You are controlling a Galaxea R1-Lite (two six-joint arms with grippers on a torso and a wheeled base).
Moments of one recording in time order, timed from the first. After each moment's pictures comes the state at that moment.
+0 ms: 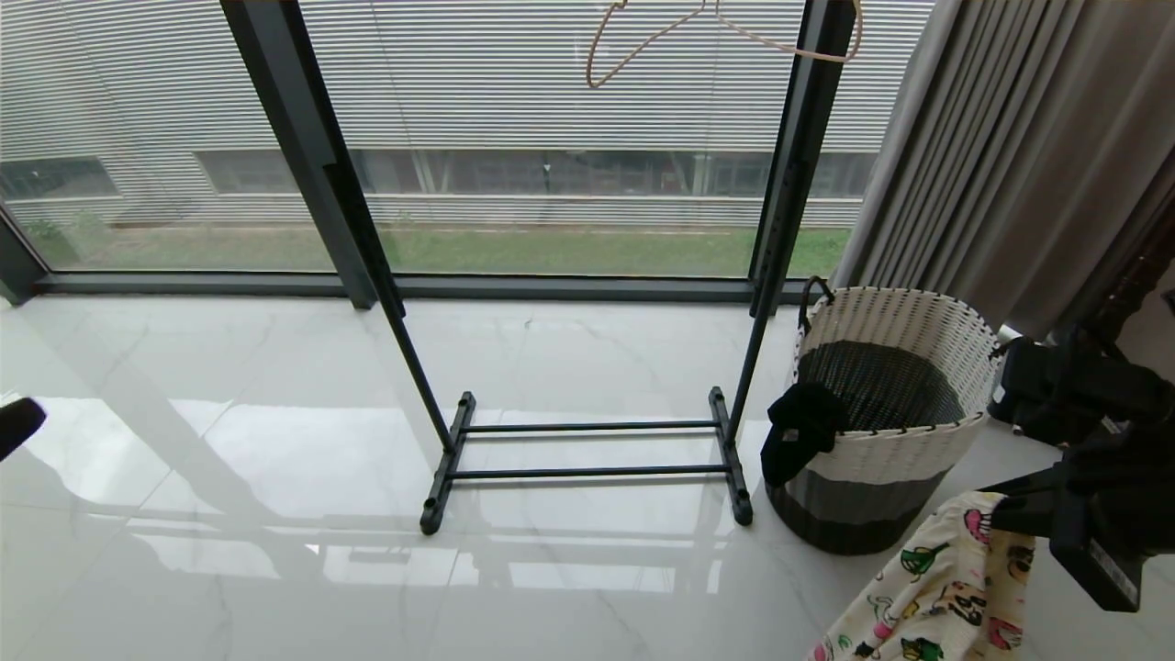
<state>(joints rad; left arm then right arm) -0.07 0.66 -0.64 -0.04 -0.15 -0.12 0.51 1.29 -0.99 0.50 0.10 -0.43</state>
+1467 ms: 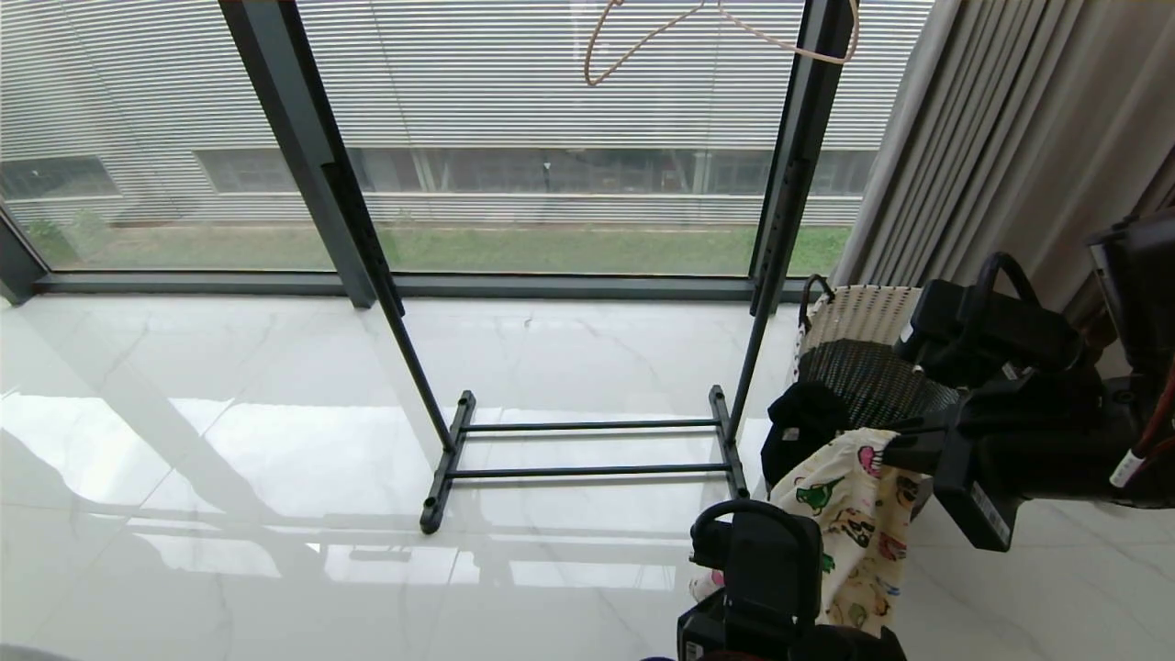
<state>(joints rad) -1.29 2.00 -1.03 -0.38 0.59 -0.61 0.70 1.38 -1.04 0.28 0.03 -0.37</state>
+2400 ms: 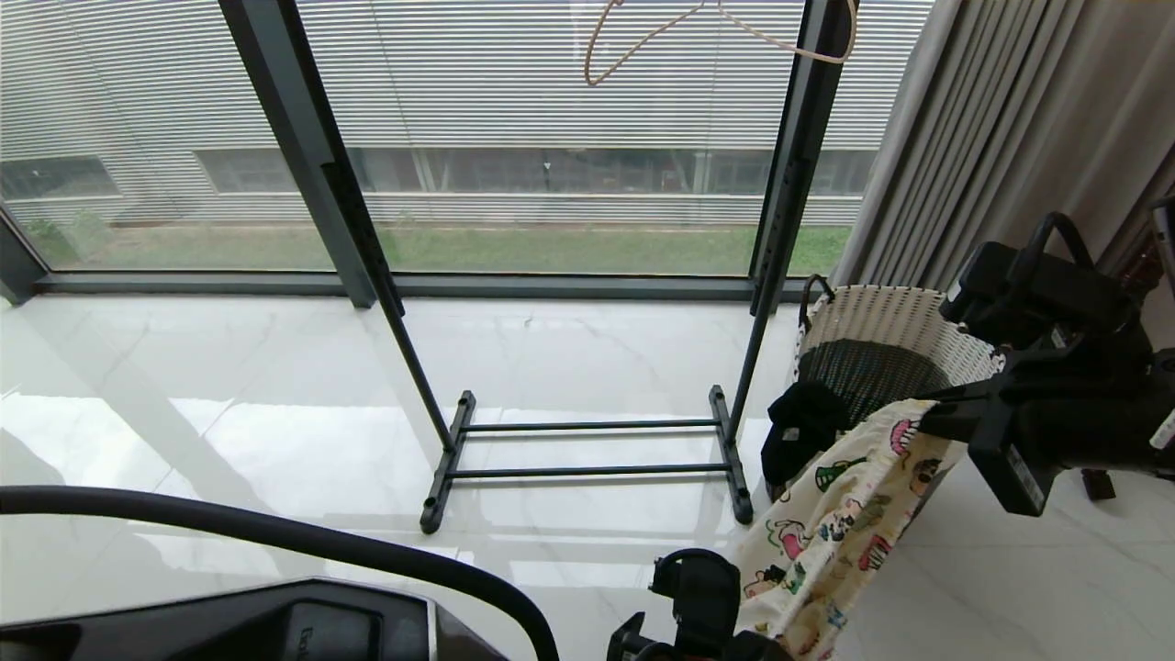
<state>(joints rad) -1.17 2.19 -0.91 -0.38 0.62 -0.57 0.62 1.34 -1.07 0.29 0.00 -0.37</state>
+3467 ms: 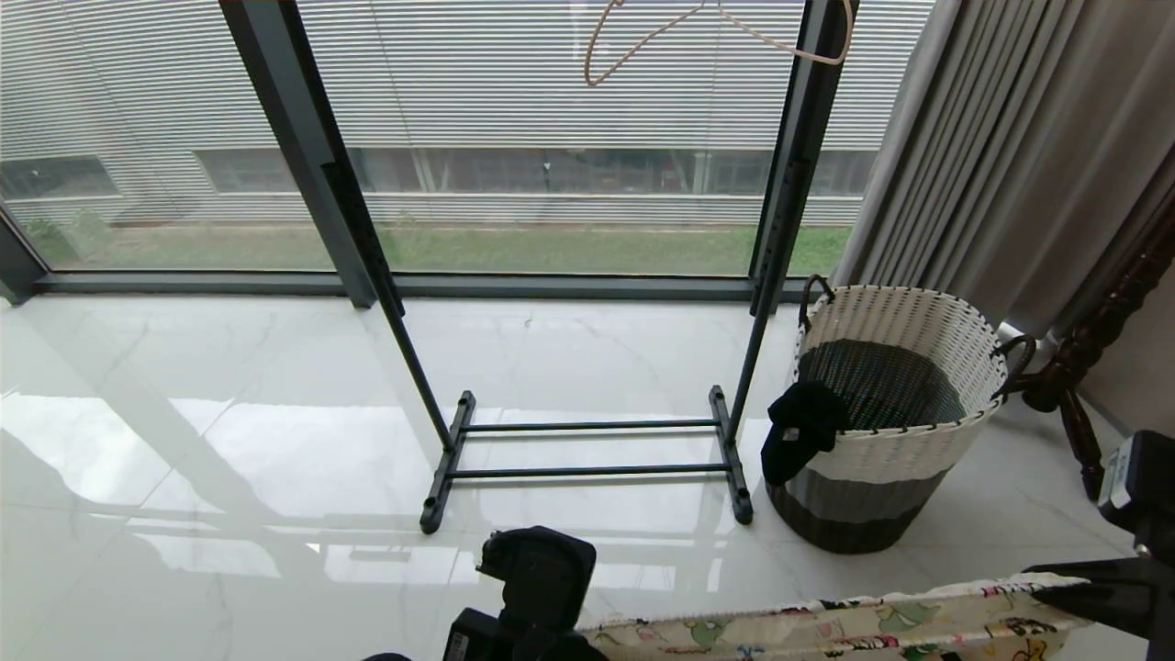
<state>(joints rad) -1.13 1.77 -0.55 -0.46 0.77 -0.37 0.58 1.04 -0.73 0.43 0.00 -0.37</state>
